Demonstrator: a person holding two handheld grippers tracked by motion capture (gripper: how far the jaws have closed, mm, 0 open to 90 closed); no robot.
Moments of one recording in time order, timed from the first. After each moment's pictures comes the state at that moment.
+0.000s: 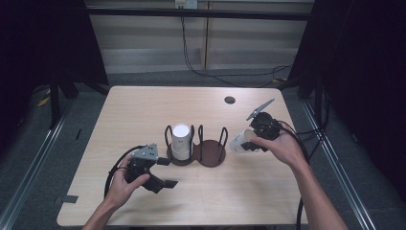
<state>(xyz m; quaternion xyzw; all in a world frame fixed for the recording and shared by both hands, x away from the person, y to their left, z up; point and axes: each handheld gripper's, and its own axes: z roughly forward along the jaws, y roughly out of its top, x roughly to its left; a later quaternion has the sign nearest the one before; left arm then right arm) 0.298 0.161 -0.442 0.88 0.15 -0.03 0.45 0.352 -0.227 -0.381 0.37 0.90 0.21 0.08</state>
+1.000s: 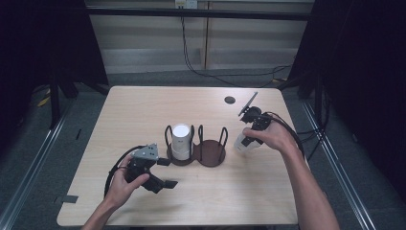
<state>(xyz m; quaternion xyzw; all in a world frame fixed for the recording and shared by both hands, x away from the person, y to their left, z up) 0.299 0.161 -0.442 0.88 0.15 -0.03 0.45 0.396 -0.214 -0.396 0.39 0.91 0.09 0.06</state>
